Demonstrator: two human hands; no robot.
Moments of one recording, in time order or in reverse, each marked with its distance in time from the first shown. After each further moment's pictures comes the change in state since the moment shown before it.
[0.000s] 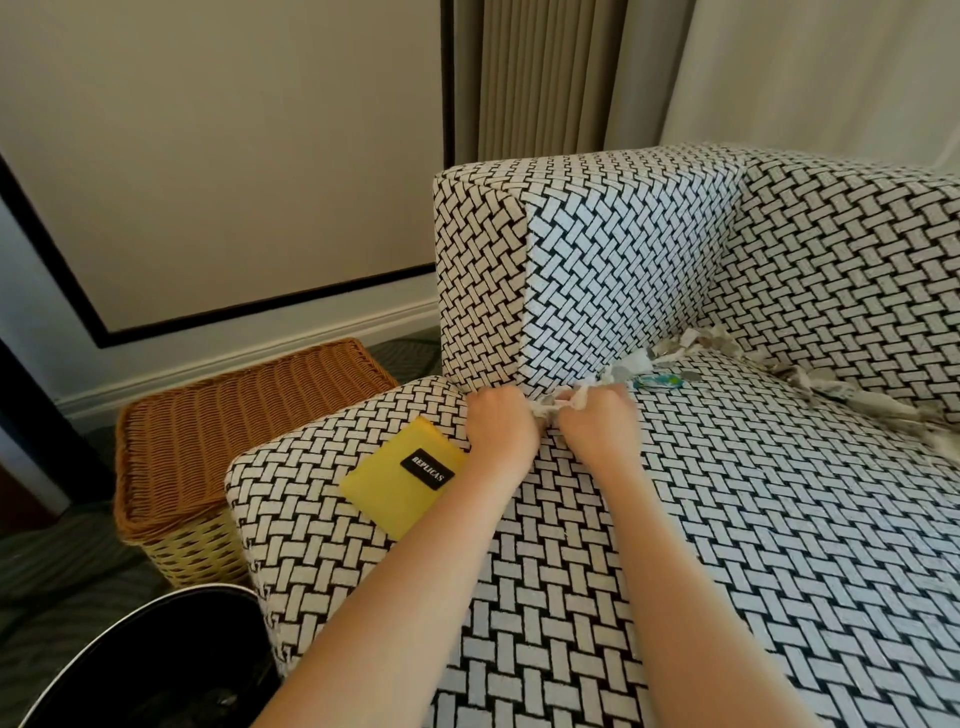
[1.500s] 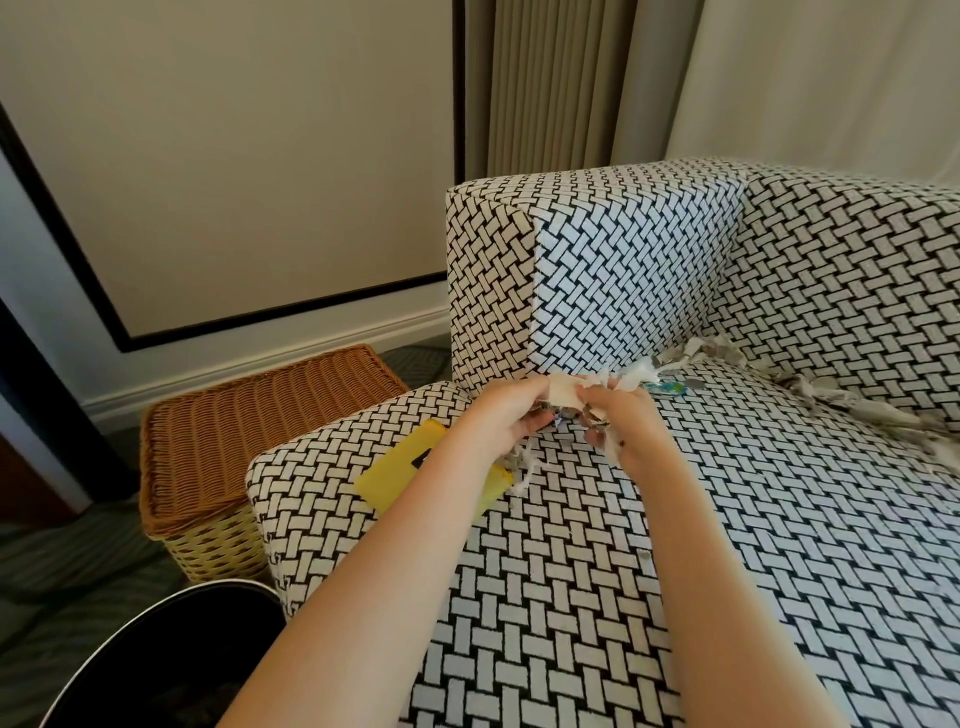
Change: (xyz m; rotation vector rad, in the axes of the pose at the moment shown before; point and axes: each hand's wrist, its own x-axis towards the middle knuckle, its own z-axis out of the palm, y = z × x) left_hand -0.006 0.007 -0.045 -1.274 -0.438 -0.375; right_hand -0.002 -0.007 -0.032 1.021 -0.188 0.378
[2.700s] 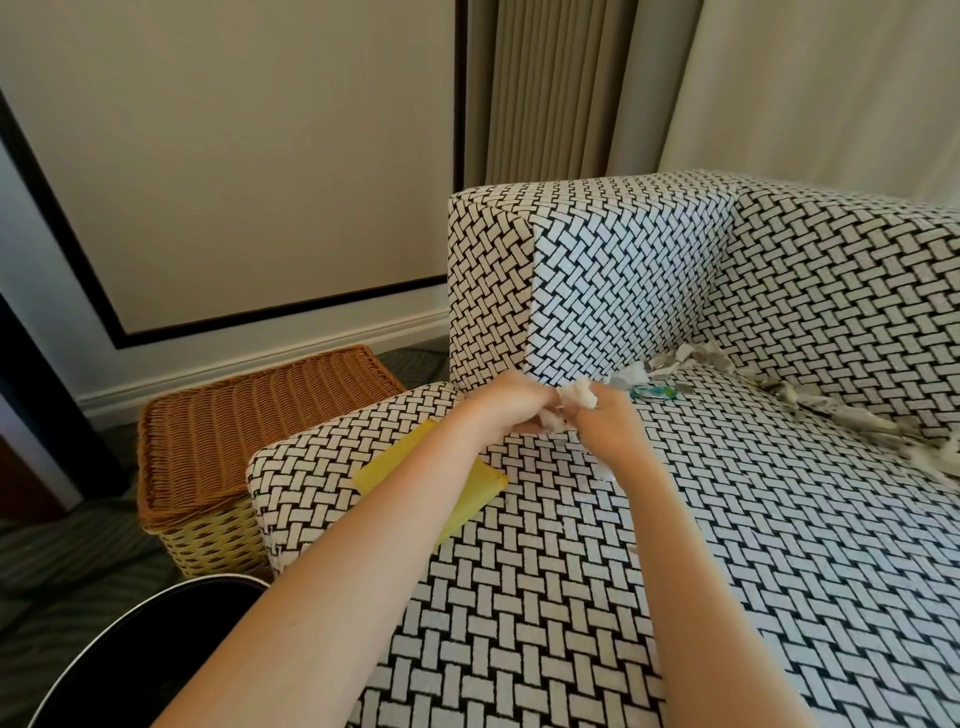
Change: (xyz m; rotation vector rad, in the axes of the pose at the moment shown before) left_hand -0.006 0.007 -0.004 0.519 -0.165 0.133; right_hand -0.020 0.002 0.003 -0.697 -0.009 -0.323
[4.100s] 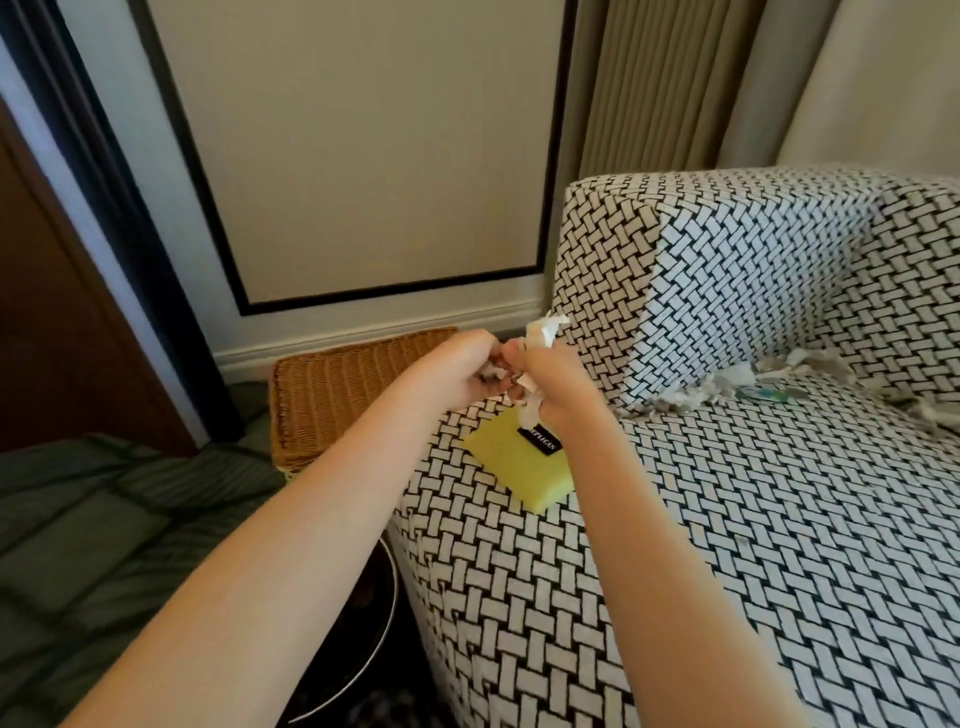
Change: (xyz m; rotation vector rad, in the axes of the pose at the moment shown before) left_hand -0.078 -0.019 -0.102 -0.478 0.361 -0.106; right_hand -0.016 -0.095 0.107 0.630 -0.296 0.233
